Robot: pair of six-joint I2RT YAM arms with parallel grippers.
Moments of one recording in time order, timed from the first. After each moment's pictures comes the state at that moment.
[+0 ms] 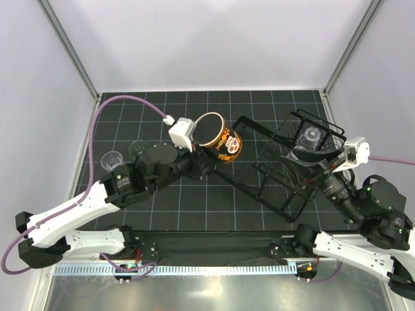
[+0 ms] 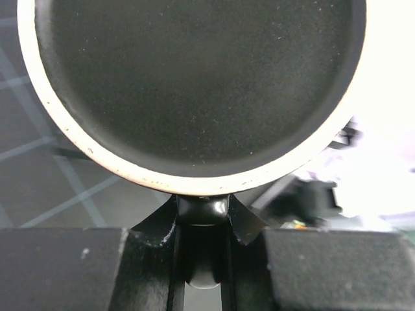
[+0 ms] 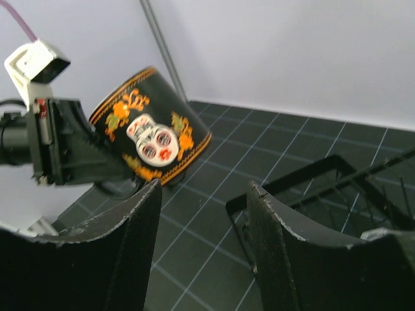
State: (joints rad) left arm -1.12 1.04 1.22 -0.46 -0.27 -0.60; right arm 1.03 0.43 1.04 -0.41 0.45 0.21
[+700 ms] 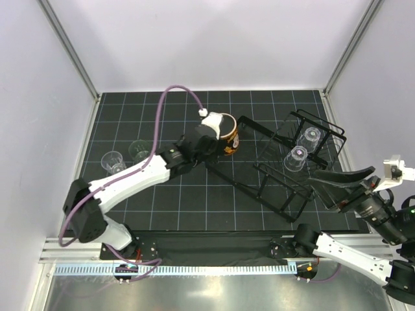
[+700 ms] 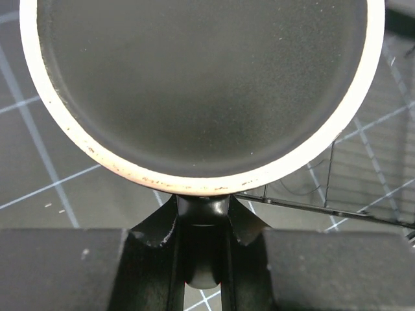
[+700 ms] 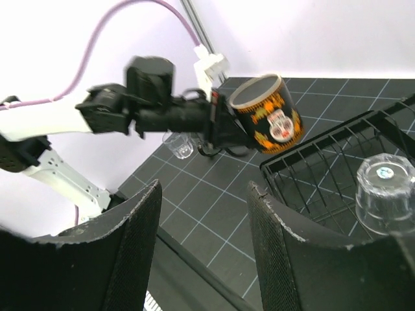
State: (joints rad) left arm -0.90 1.46 1.25 -0.37 -0.29 -0.40; right arm 1.03 0.26 1.19 -0.79 0.34 0.42
